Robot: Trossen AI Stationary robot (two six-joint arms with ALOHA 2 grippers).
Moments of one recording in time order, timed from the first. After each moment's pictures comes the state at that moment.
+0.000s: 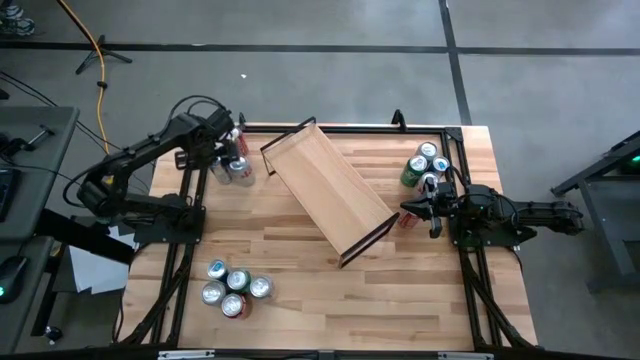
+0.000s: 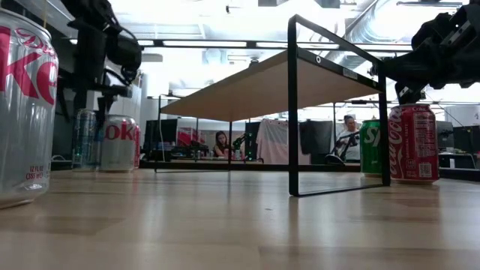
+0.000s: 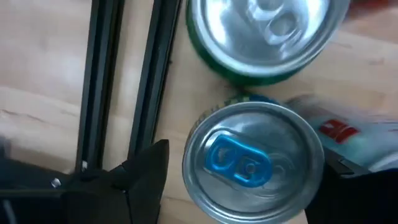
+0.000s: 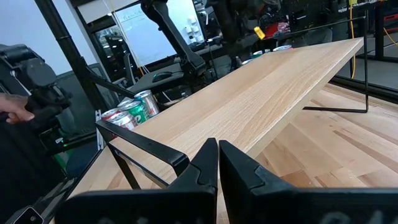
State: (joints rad) left arm 0.92 1.23 0.90 -1.20 -0.17 -0.88; right arm -0.04 0.03 0.01 0.02 0.01 0.31
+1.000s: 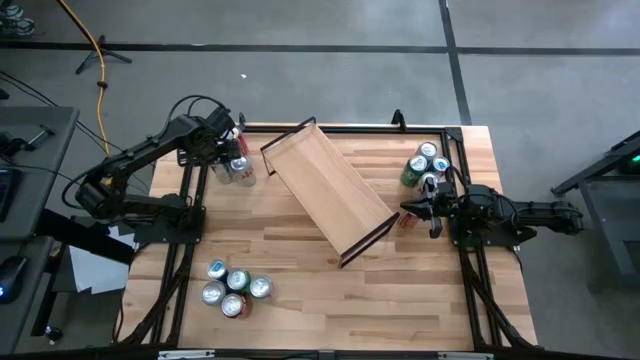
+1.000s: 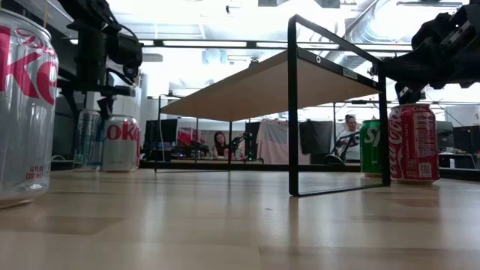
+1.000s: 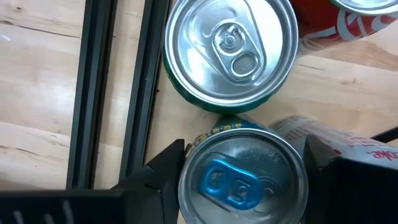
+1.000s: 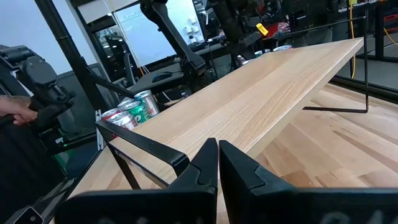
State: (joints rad) left arm 0.92 1.22 0.89 -1.11 -0.22 -0.83; right arm -0.04 0.03 0.01 0.02 0.01 0.31
